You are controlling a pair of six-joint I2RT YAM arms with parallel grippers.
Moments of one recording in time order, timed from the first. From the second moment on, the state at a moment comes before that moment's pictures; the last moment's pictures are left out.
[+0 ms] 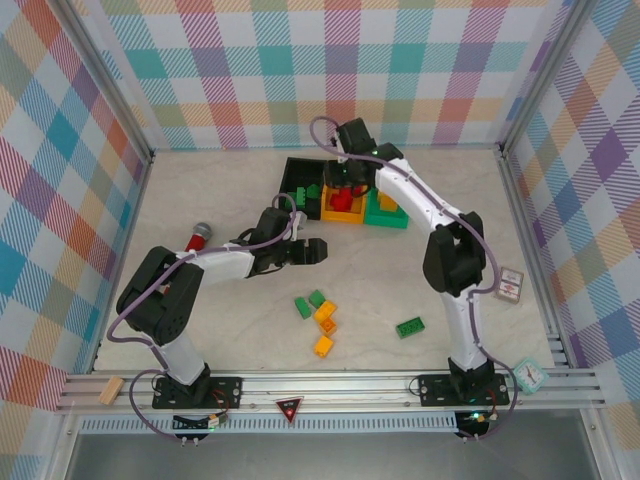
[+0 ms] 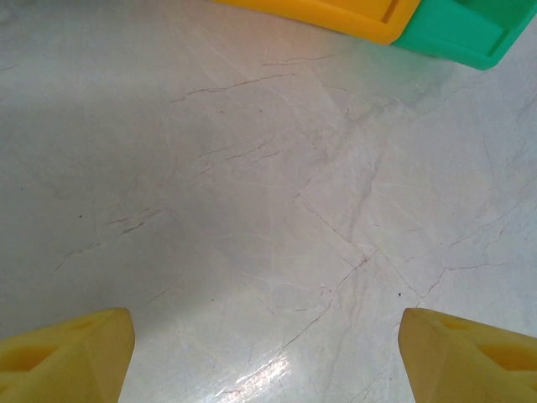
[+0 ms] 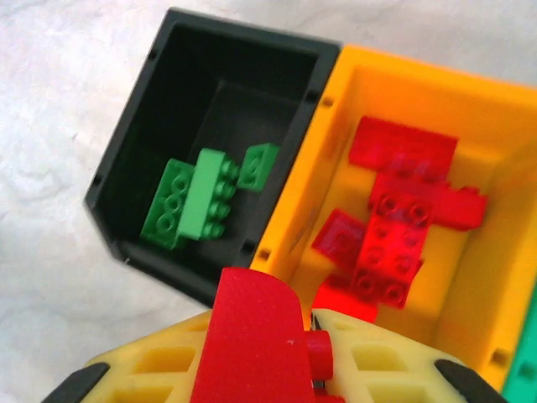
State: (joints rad) left arm -0.51 1.71 0.89 0.05 0.32 -0.51; right arm 0.51 2.19 2.11 -0.80 -0.06 0.30
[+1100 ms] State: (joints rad) left arm -0.51 1.71 0.89 0.05 0.32 -0.51; right arm 0.49 1.73 1.37 -0.61 -0.19 0.30
